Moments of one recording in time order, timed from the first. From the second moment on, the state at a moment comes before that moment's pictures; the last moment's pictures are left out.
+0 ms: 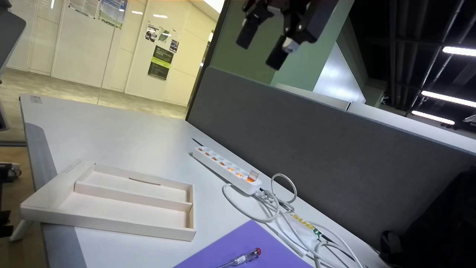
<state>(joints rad) -0.05 -0.57 -0.13 -2.56 0.22 2.04 0.00</state>
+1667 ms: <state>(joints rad) -0.14 -0.08 -0.11 -2.53 -0.16 2.58 0.23</state>
